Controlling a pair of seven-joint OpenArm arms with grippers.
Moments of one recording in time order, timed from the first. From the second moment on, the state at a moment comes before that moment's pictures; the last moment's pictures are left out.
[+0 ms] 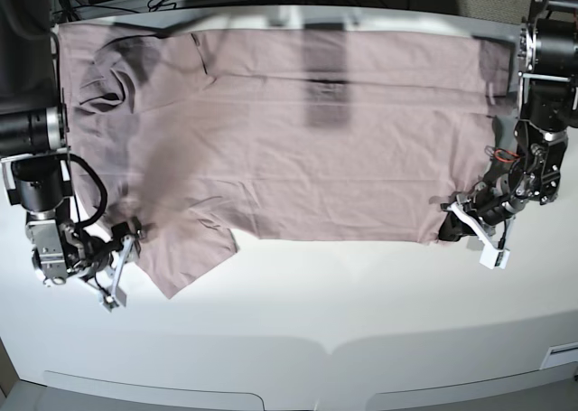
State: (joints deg) left arm -25.8 -20.0 7.5 31.1 -26.9 -39.7 16.6; right arm 44.6 25.7 -19.1 21.2 5.9 31.2 -32.1
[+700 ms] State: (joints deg) left arm -25.6 -20.0 7.5 31.1 -27.0 -39.7 16.0; right arm 46.1 25.2 -18.9 17.2 13.4 34.7 -46.3
